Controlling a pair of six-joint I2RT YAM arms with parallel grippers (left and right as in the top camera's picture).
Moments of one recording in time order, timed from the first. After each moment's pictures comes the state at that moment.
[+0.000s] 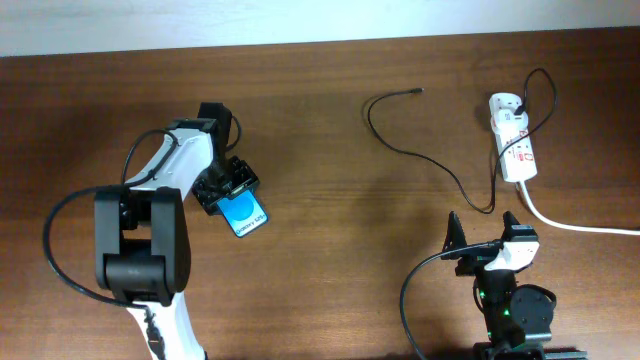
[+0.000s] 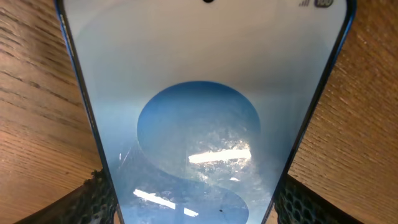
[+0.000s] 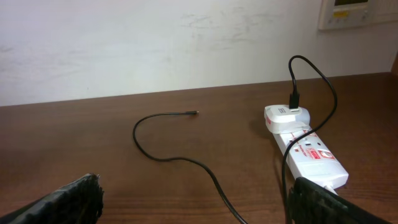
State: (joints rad) left arm -0.11 2.09 1.45 -0.99 0.08 -0.68; right arm -0.01 0.01 0.01 -0.07 -0.01 0.11
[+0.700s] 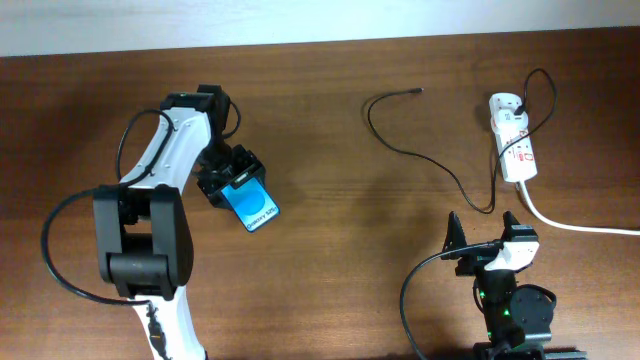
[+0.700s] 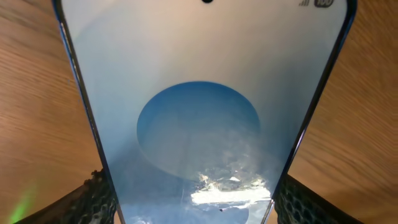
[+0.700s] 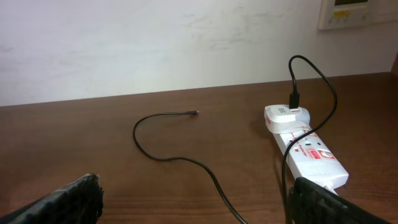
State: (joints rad) left arm -0.11 2.12 1.66 -1.28 0.27 -0.67; right arm -0.01 0.01 0.01 -0.07 -0.01 0.11
